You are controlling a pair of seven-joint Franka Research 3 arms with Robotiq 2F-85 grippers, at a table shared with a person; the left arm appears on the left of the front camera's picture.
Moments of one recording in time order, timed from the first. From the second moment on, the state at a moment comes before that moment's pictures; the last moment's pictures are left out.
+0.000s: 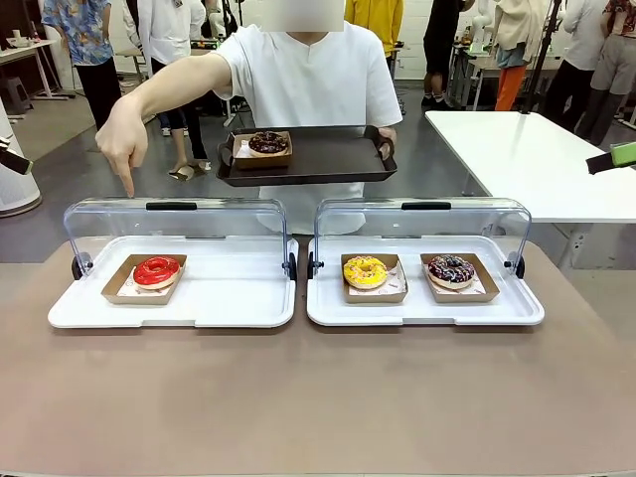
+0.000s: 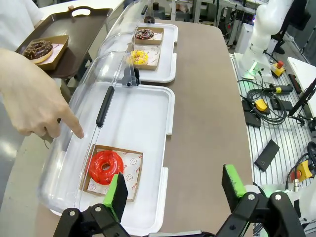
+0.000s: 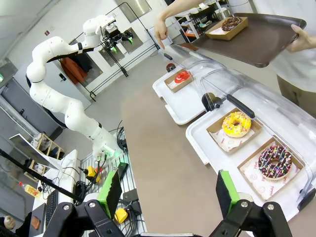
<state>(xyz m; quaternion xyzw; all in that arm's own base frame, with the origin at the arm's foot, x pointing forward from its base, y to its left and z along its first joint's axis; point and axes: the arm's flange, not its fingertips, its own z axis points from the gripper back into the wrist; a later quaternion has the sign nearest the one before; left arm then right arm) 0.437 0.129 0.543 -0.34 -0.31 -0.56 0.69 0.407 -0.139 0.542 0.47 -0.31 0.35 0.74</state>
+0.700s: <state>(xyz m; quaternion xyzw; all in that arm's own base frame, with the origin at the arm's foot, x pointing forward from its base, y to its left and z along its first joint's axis) 0.437 0.129 0.543 -0.34 -0.31 -0.56 0.69 0.407 -0.139 0.542 0.47 -0.31 0.35 0.74</state>
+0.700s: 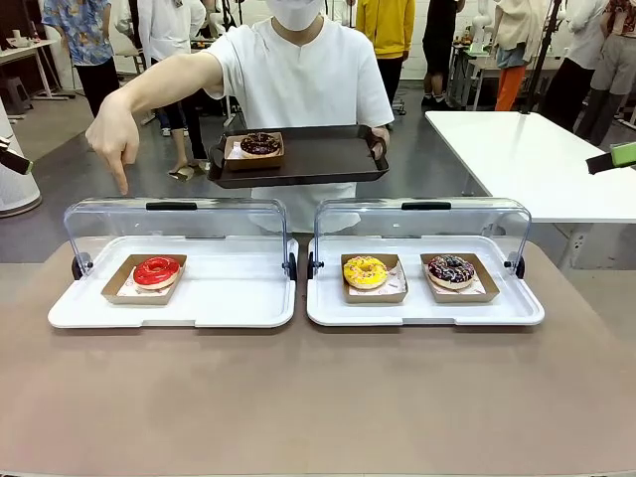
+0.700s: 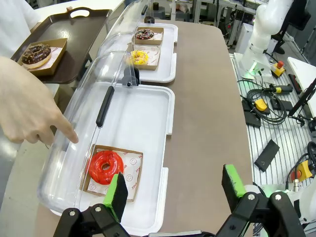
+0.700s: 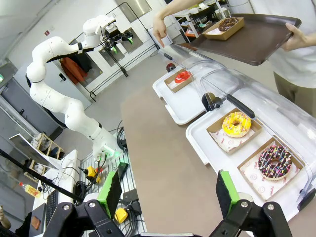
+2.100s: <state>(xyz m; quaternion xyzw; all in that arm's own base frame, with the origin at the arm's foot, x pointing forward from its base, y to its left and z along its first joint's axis) 0.437 -0.041 0.420 -0.03 -0.04 -0.79 0.61 0.407 -0.138 0.543 0.47 -0.31 0.35 0.74</state>
